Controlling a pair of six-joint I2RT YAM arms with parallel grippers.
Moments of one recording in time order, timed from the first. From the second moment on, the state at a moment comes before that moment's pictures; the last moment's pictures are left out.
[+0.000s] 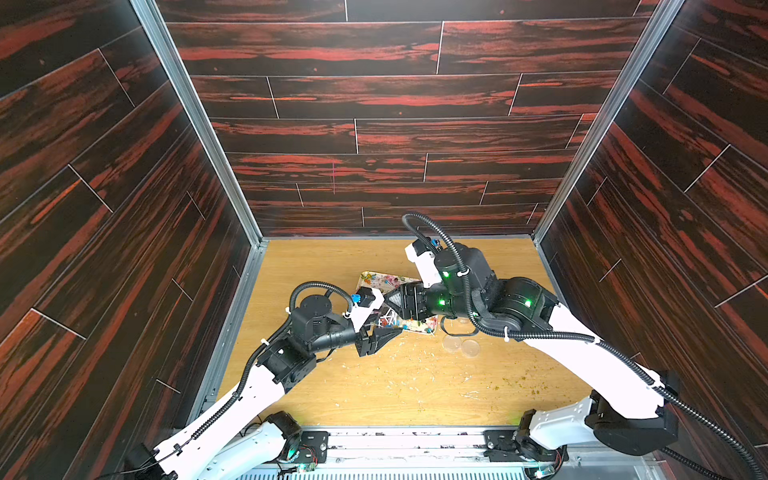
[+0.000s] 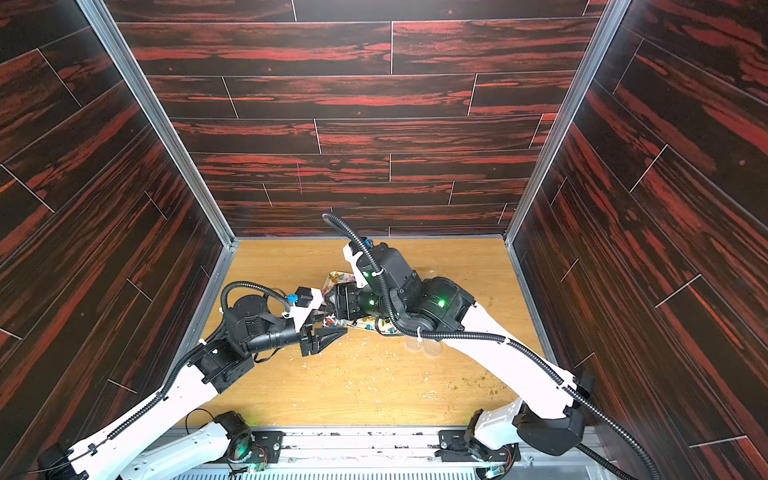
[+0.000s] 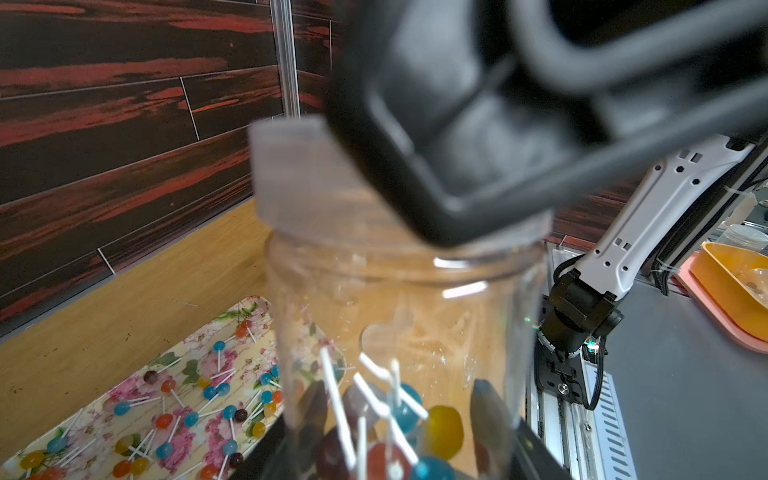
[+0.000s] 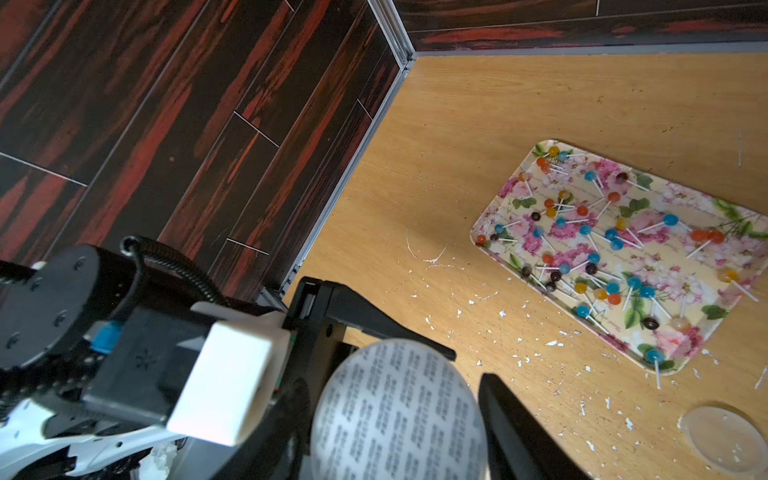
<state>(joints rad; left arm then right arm) -0.63 0.91 0.77 -0.06 0.59 0.01 1.03 1.43 1.76 -0.91 -0.01 0.61</state>
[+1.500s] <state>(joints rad) -0.62 0.89 0.77 0.00 0.62 0.03 0.95 1.36 1.66 -0.75 -0.37 -0.12</state>
